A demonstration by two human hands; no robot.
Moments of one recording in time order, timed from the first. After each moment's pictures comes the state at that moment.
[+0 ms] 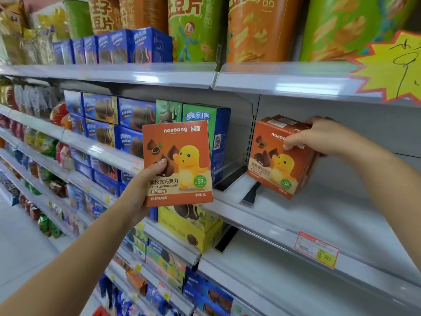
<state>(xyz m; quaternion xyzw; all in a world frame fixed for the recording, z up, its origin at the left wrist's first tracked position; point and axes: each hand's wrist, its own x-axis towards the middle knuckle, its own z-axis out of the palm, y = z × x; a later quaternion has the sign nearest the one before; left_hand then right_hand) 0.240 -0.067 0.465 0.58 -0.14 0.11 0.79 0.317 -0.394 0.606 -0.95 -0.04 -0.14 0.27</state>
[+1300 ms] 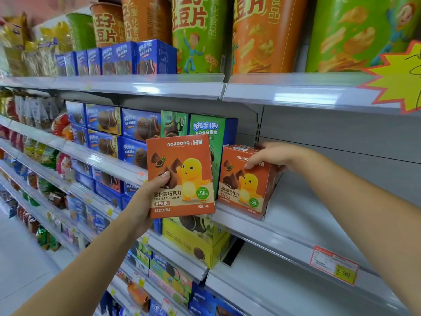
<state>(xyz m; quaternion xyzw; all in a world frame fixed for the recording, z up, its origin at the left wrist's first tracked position) 0.263 -0.045 0.455 0.56 -0.10 0.10 0.81 0.362 -0.312 0.581 -0.94 -0.08 0.06 0.32</state>
